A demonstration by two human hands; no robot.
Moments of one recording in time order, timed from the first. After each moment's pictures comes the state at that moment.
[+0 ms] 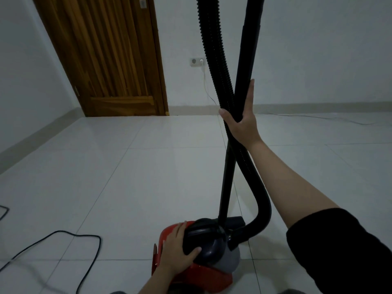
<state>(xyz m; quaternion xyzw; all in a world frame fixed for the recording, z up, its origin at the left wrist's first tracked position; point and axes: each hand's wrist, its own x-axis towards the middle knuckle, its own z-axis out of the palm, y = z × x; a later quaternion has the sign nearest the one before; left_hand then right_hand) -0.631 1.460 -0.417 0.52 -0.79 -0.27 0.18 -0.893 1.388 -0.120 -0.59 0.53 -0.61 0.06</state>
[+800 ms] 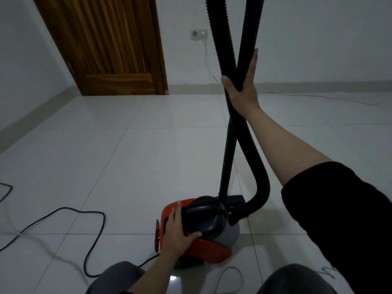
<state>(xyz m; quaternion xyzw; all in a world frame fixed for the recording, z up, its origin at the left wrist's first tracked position) -0.624 1.477 -0.435 0.55 -0.74 -0.31 0.21 -0.893 1.363 -0.122 -0.57 0.56 -0.60 0.09</state>
